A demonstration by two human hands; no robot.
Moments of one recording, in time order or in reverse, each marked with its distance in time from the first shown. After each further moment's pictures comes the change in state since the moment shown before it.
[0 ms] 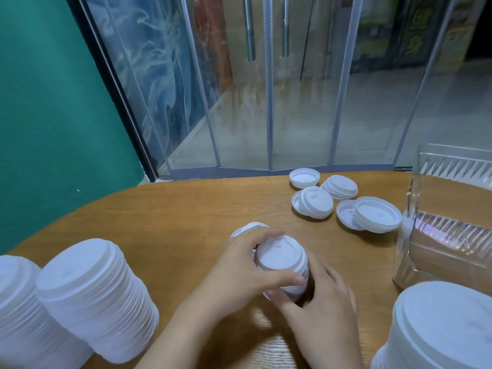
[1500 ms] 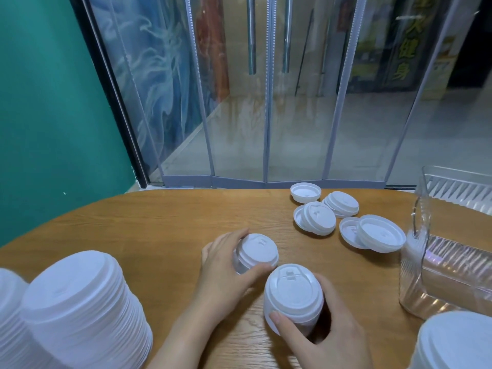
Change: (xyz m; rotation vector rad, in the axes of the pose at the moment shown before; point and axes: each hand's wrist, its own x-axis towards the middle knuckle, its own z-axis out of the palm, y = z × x) left_hand 0.025 -0.057 -0.004 0.152 0.317 0.085; right_hand -0.011 -0.004 -0.006 0.211 0.021 -0.104
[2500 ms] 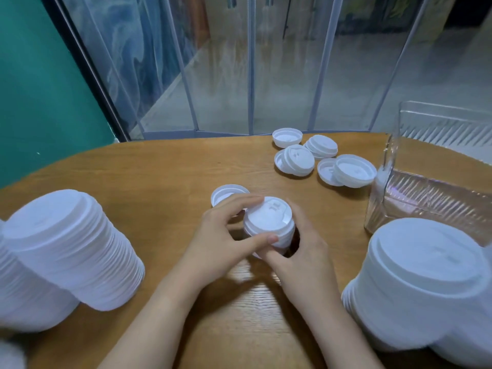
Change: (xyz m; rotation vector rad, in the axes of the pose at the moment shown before) left_hand -0.045 0.043 -0.008 -0.305 -0.197 0.091; right_hand -0.002 -0.004 -0.007 0.004 -0.068 0.035
